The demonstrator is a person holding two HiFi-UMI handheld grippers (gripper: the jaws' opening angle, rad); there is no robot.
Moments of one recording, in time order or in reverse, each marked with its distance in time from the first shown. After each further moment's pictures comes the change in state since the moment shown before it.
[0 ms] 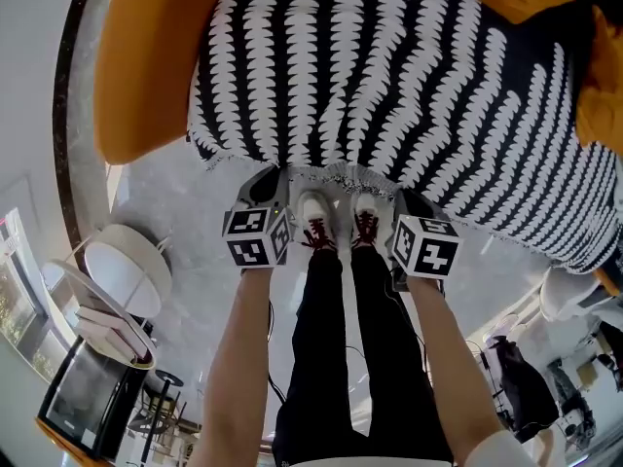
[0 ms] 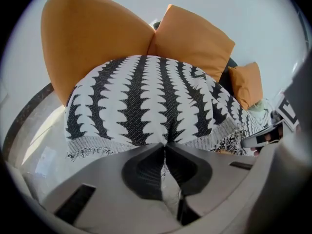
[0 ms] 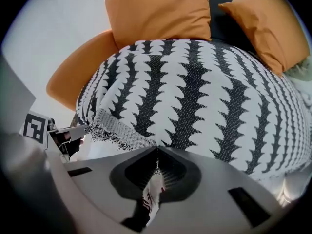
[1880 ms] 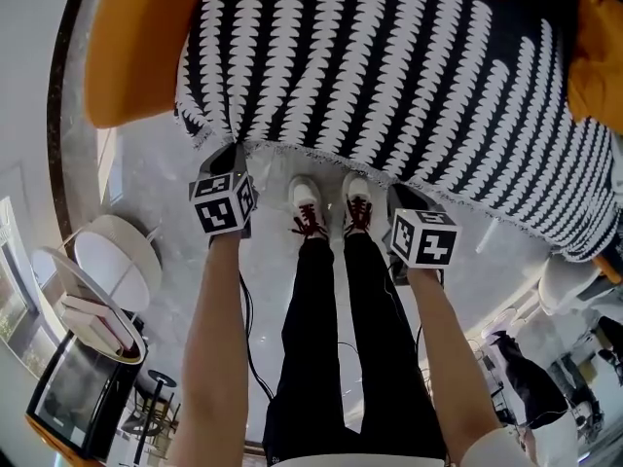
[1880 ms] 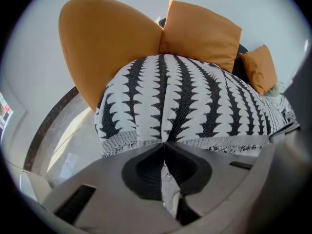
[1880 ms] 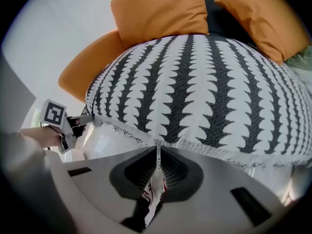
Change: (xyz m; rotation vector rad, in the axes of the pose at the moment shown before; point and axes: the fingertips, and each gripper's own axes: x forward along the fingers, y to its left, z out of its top) left arm 0.024 0.082 -0.026 0.099 -0.188 0.143; right arm 0.034 -0.013 -0.052 -0.085 -0.220 0.012
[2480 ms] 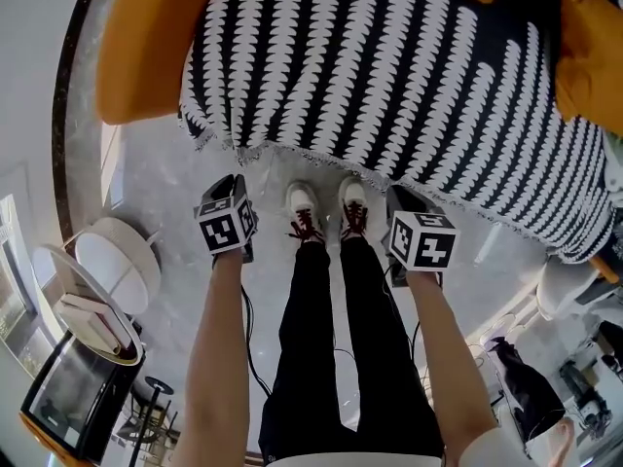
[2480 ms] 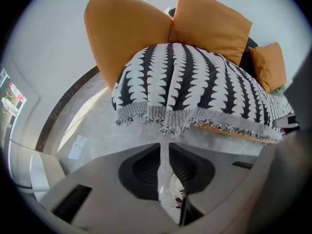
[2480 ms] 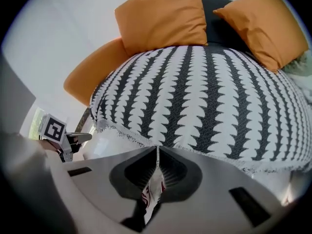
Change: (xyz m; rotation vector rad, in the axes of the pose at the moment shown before) left arm -0.026 -0.005 -0.049 -0.075 0.160 0.091; right arm -0.018 -0.015 0.022 -0.005 -0.047 0.018
